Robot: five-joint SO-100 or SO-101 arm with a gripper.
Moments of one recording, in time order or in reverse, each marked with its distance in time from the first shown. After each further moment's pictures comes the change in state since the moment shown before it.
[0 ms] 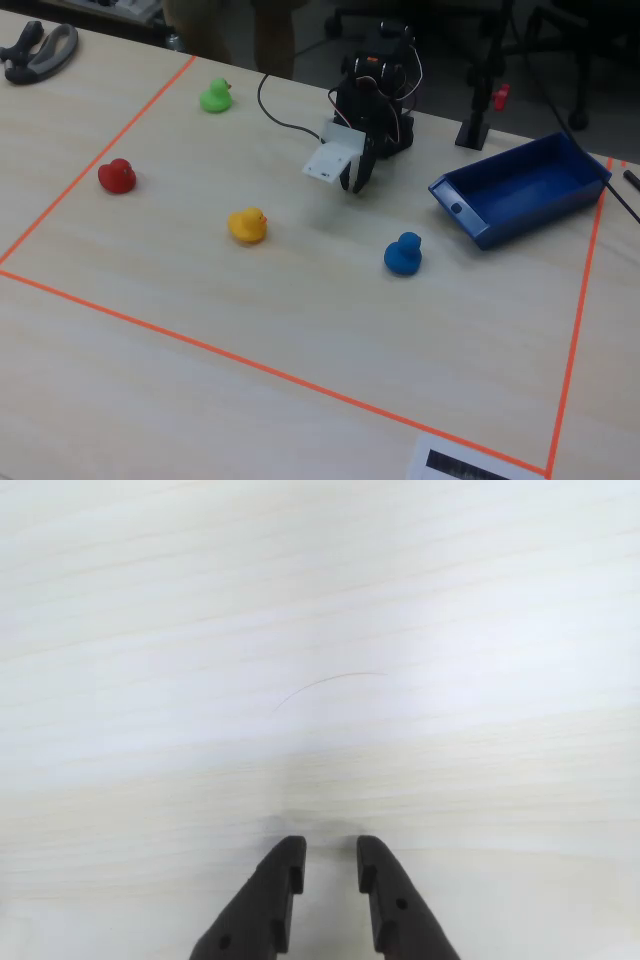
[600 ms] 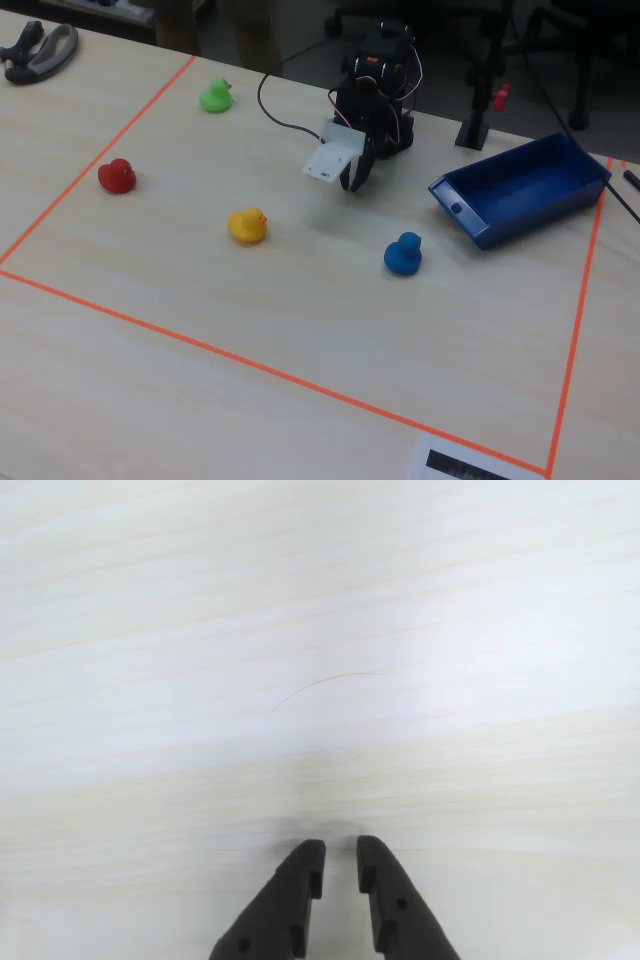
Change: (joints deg) arm 0.0 0.0 0.0 0.0 0.0
